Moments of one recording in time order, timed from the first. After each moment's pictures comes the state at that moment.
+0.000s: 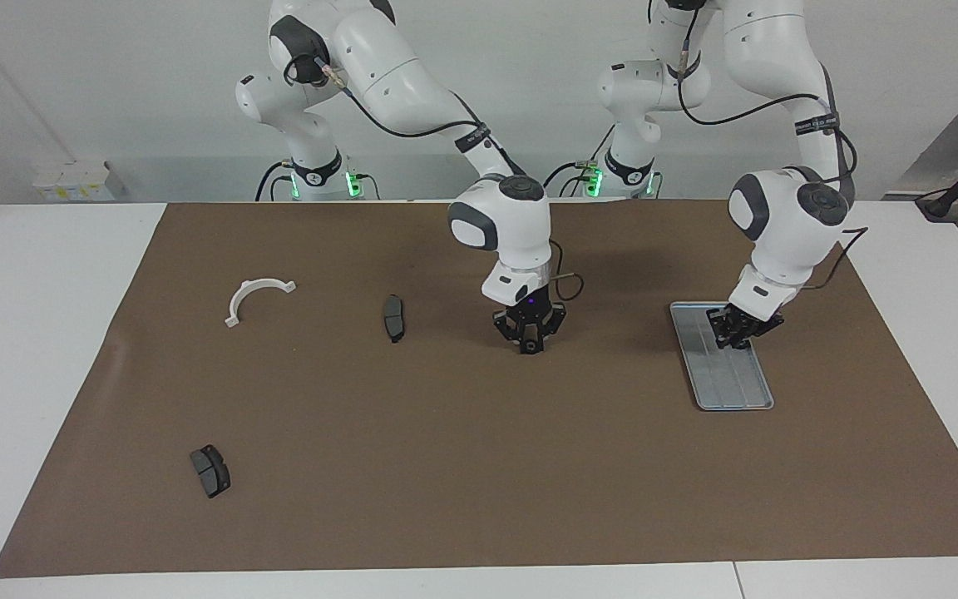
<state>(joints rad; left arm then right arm) -0.04 0.17 0.06 -2.08 -0.02 2.35 0.07 0.66 0.59 0.07 -1.68 -0.29 2.55 0.86</state>
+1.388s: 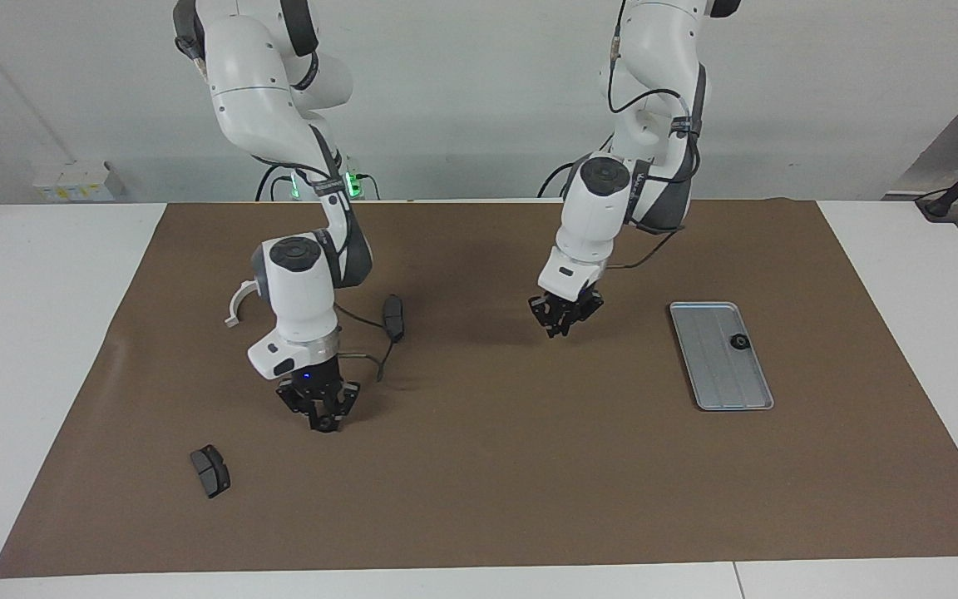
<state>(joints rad) -0.58 0.20 0.03 -2.05 -0.03 2.40 -0.63 0.07 0.46 0.05 -1.91 -0.33 2.70 0.49</state>
